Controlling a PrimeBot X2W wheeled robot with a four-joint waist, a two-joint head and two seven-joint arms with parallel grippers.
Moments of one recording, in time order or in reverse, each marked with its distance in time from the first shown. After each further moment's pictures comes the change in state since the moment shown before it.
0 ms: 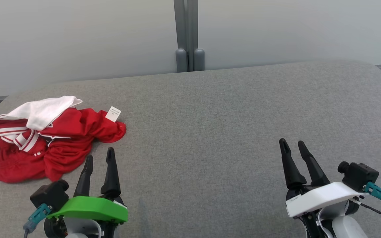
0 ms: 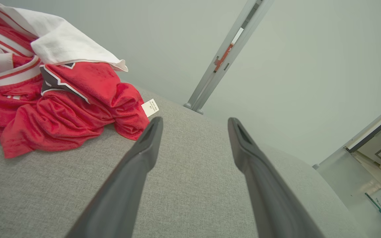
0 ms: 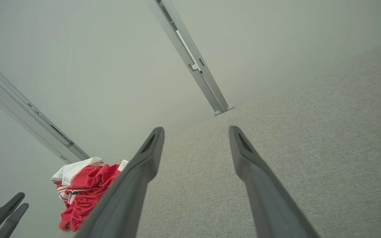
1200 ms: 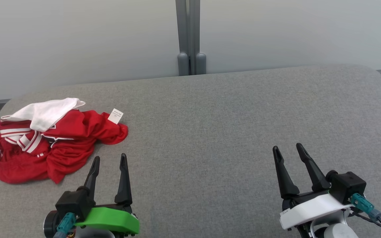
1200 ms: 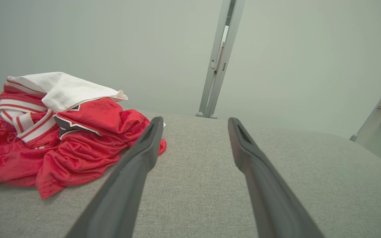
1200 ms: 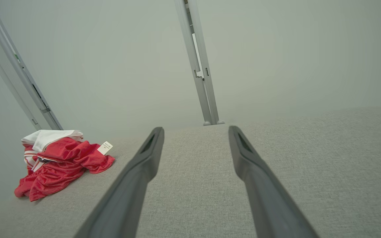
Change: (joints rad) left arm 0.034 0.002 -0.050 0.000 0.316 0.018 -0.085; right arm 0.039 0.007 0.017 -0.017 -0.320 0.000 -0.079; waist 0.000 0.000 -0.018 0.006
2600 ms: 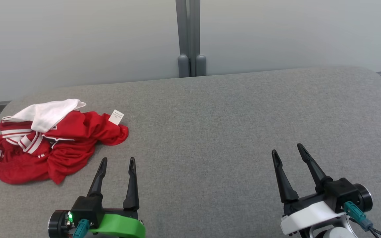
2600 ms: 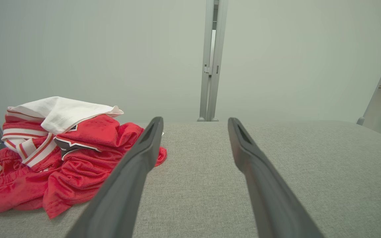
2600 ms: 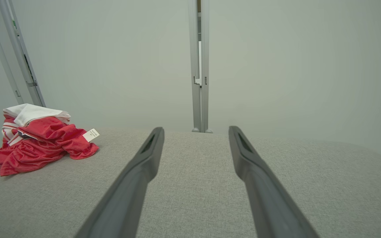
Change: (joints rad) left arm 0.011 0.001 -0.033 0.013 0.134 0.014 -0.056; right arm 0.020 0.003 -0.020 -0.011 -0.213 0.001 -0.049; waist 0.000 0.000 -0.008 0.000
